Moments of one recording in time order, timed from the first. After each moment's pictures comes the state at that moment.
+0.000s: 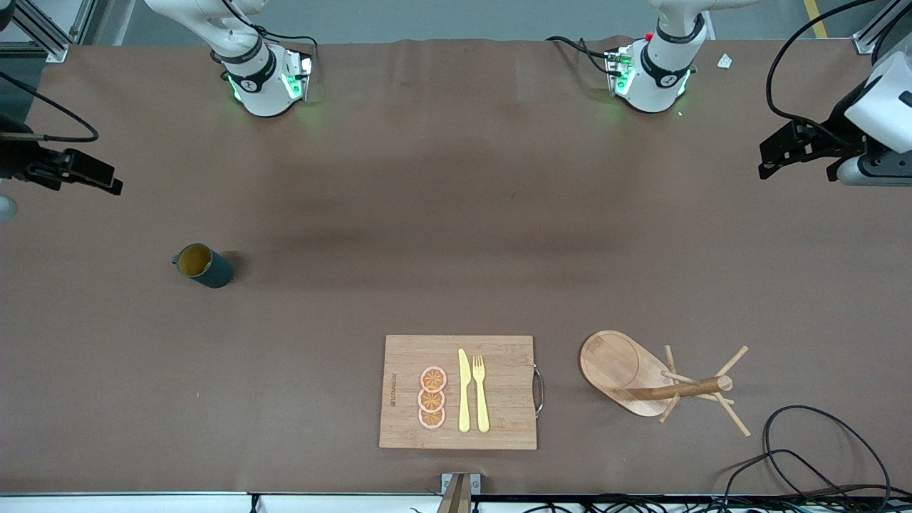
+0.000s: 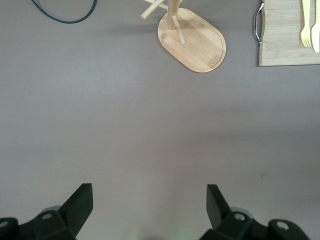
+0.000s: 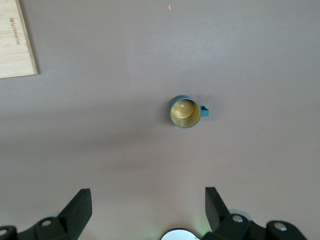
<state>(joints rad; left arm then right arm) 0.06 -0.01 -0.17 -1.52 0.00 1.50 -0.06 0.00 0.06 -0.03 -1.45 0.04 1.39 0.09</state>
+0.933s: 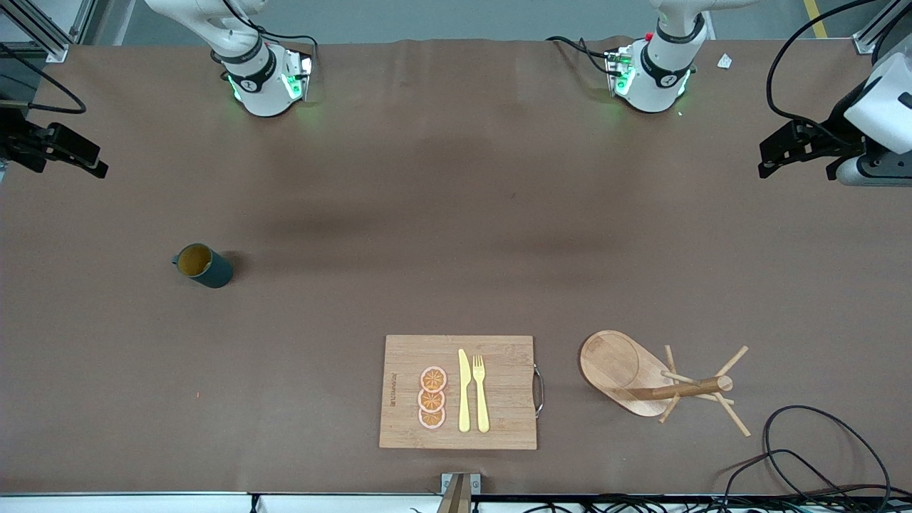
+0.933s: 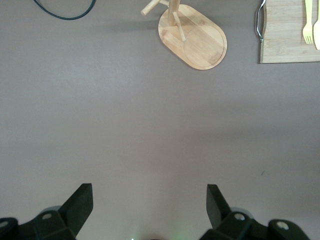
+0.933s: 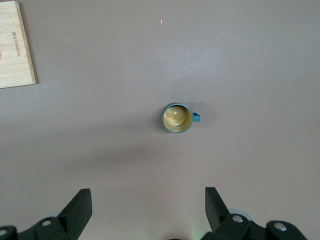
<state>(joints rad) 0.06 -0.01 -0.17 -1.52 0.00 1.49 -0.06 0.00 -0.06 -0.03 -1.57 0.01 1.48 0.09</state>
